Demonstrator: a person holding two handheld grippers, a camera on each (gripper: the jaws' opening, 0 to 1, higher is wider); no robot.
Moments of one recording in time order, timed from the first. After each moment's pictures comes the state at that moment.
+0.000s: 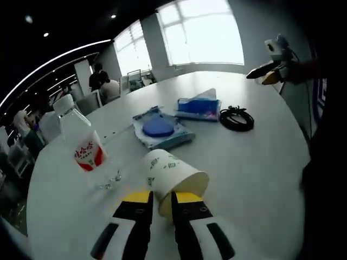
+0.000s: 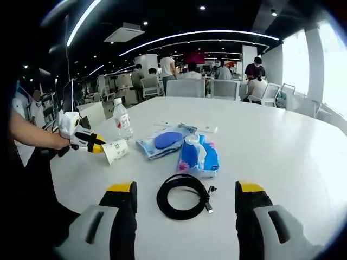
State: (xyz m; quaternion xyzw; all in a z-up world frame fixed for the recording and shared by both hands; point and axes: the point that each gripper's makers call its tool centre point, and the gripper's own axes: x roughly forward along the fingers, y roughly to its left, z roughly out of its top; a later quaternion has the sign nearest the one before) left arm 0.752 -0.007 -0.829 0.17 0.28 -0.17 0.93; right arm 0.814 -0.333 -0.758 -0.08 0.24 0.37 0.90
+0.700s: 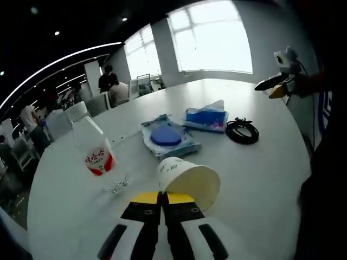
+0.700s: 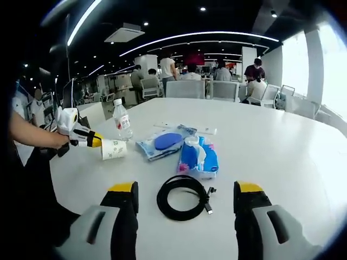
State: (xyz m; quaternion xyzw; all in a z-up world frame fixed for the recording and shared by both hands) left arm 0.753 -0.005 -0.810 0.14 0.26 -0.15 0.94; right arm 0.813 -0.333 -0.753 -0.08 0.23 0.37 0.90
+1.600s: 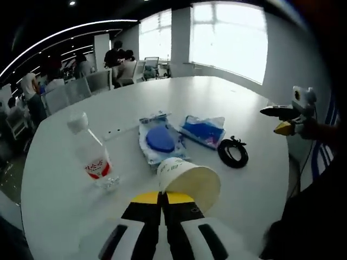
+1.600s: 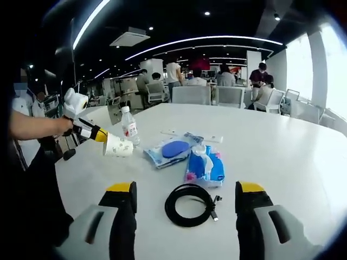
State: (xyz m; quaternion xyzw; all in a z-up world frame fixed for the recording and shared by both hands) left arm 0.758 -0.022 -0.766 0.04 0.35 -0.13 0.93; right arm 0.809 -0.324 -0.734 -0.07 0.21 0.39 0.89
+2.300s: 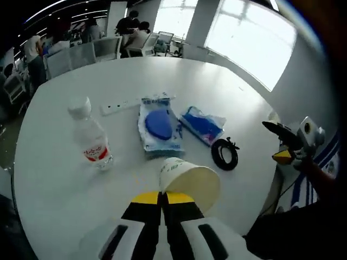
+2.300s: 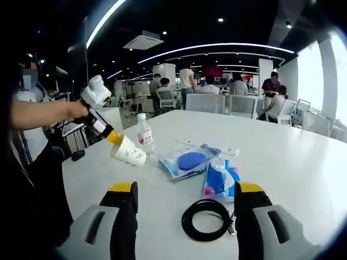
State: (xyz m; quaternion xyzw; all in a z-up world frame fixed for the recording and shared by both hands) left arm 0.754 -0.027 -0.748 -0.04 0.47 -0.12 0.88; right arm 0.795 -0.276 -0.713 -0.08 0.18 0.43 0.88
